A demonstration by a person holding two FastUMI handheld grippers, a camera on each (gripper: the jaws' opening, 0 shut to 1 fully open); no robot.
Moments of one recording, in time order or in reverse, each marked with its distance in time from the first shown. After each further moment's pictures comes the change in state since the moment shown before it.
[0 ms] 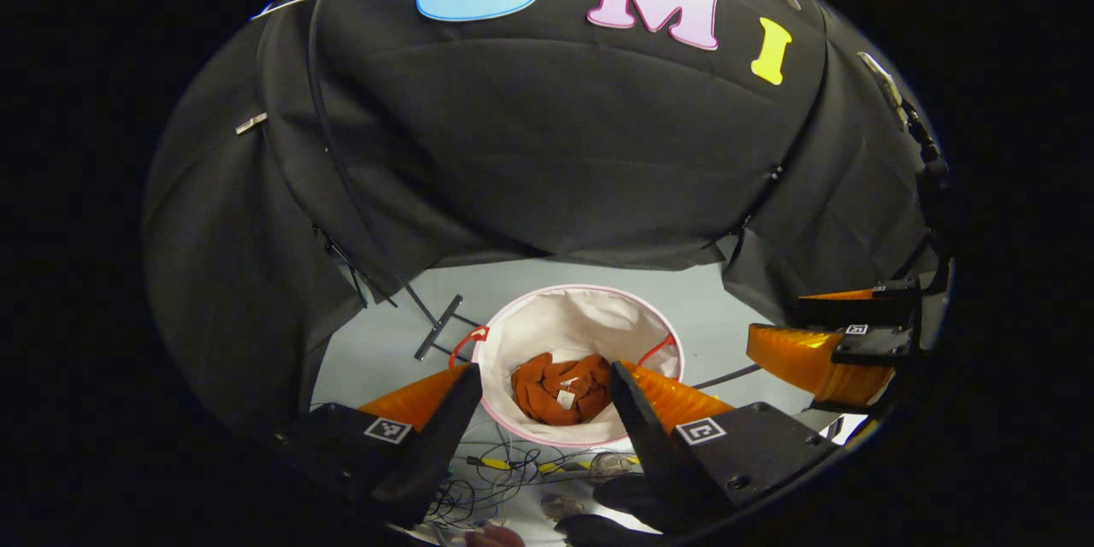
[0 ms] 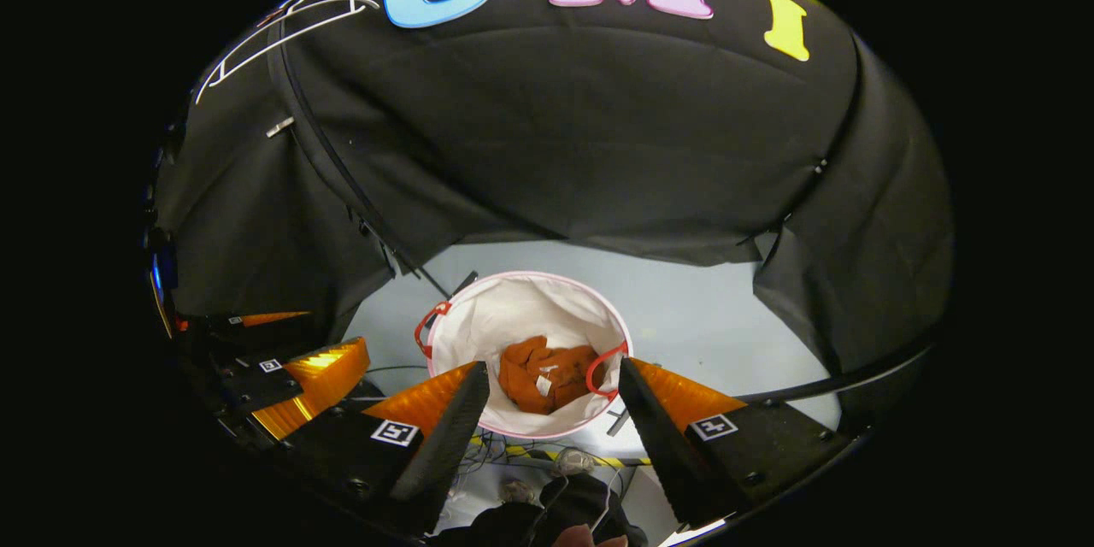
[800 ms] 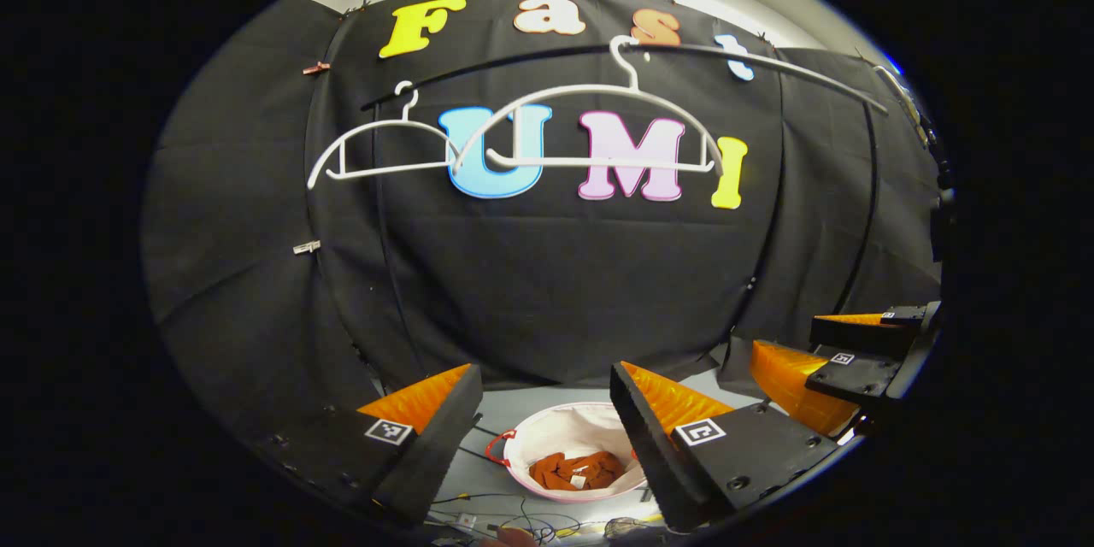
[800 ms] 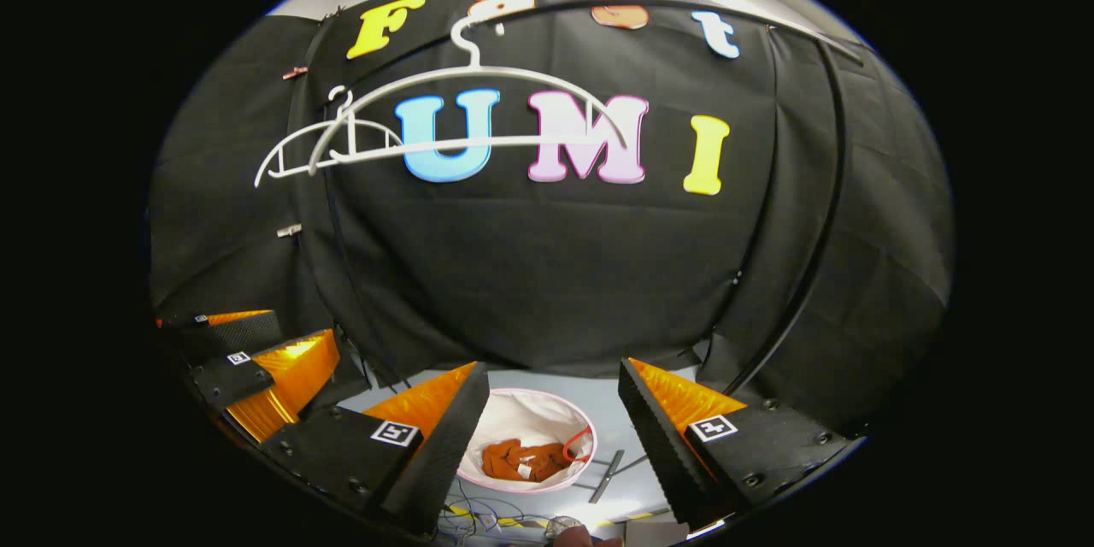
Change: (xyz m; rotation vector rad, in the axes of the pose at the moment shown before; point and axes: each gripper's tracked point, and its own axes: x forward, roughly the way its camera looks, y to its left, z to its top) left arm -0.215 0.006 0.095 0.053 -0.515 0.002; right arm -0.211 0.038 0.087 0.013 -0.546 -0.174
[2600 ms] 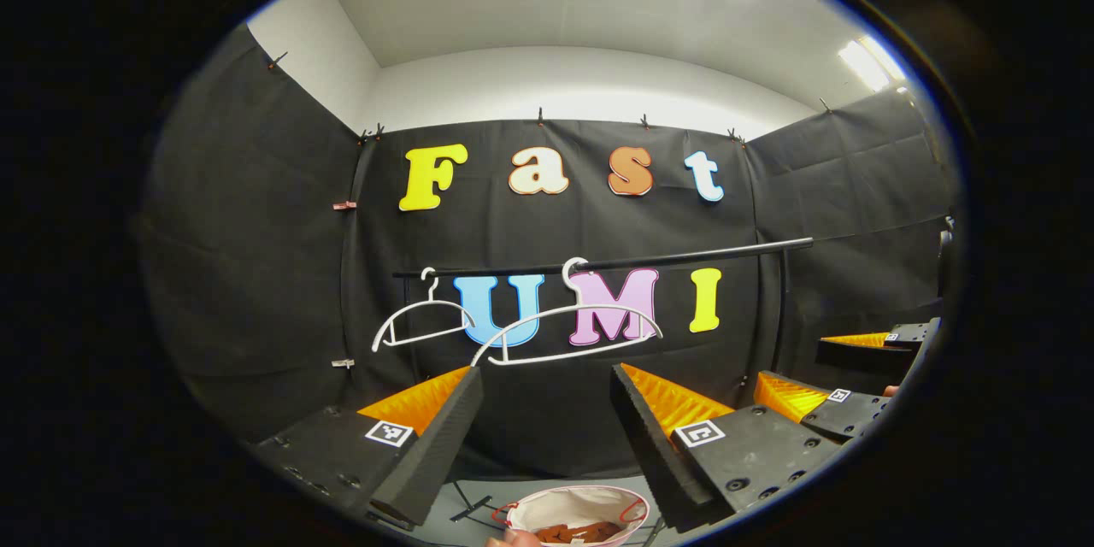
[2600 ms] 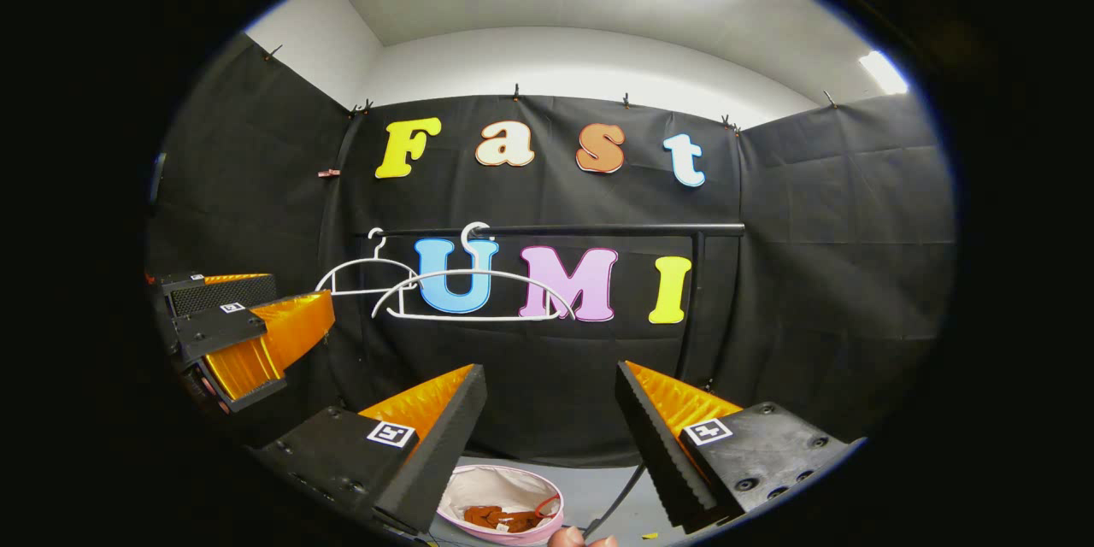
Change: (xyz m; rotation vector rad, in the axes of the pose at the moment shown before) left arm -0.173 -0.061 0.138 0.070 -0.447 0.058; right arm -0.177 -0.068 0.113 -0.007 -0.404 0.022
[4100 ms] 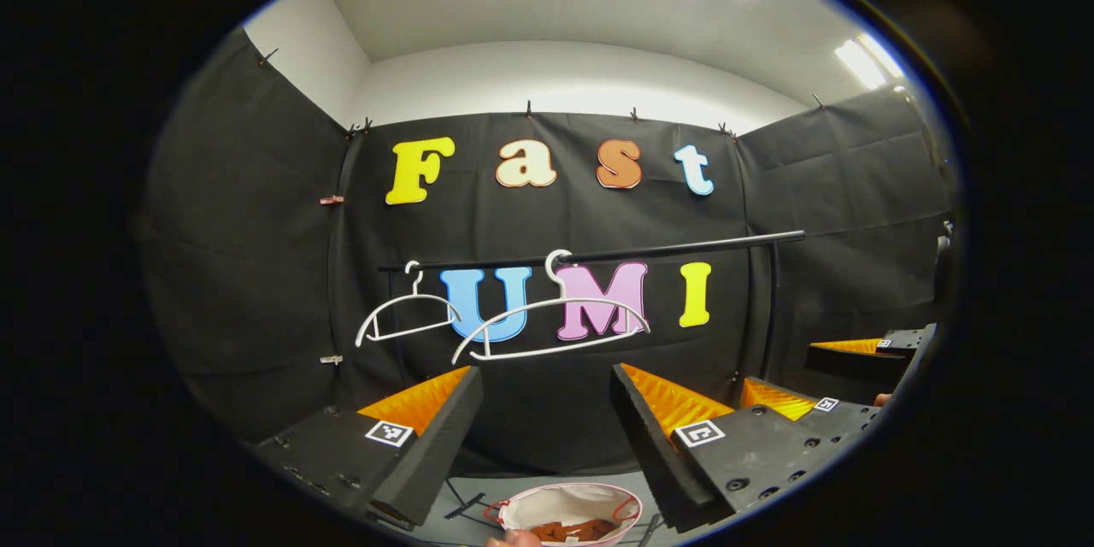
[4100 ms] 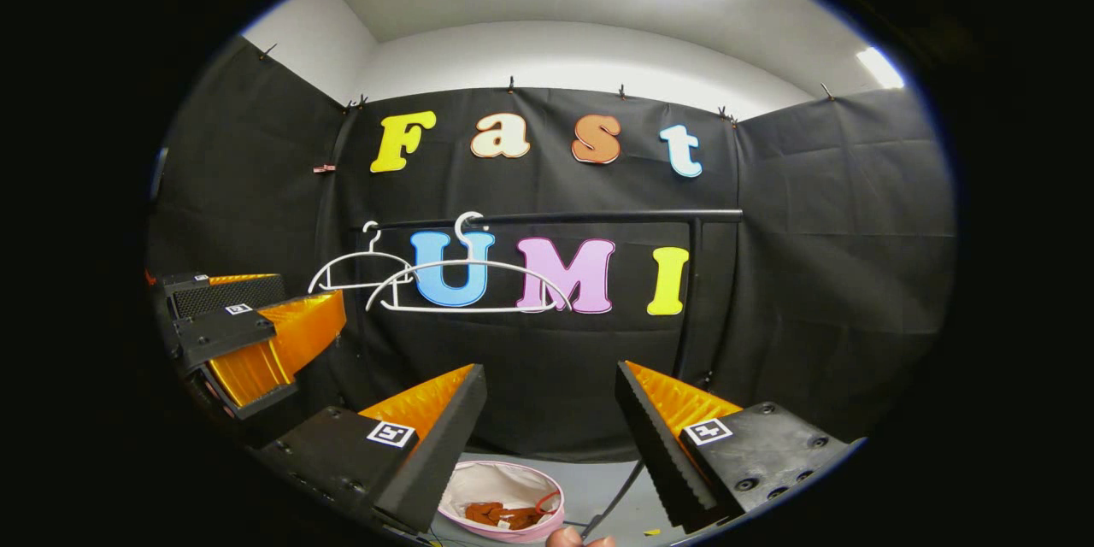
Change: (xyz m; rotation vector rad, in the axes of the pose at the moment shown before) left arm 0.010 -0.020 -0.006 0.000 0.018 -0.035; right arm 0.006 -0.009 -0.012 0.009 0.028 -0.009
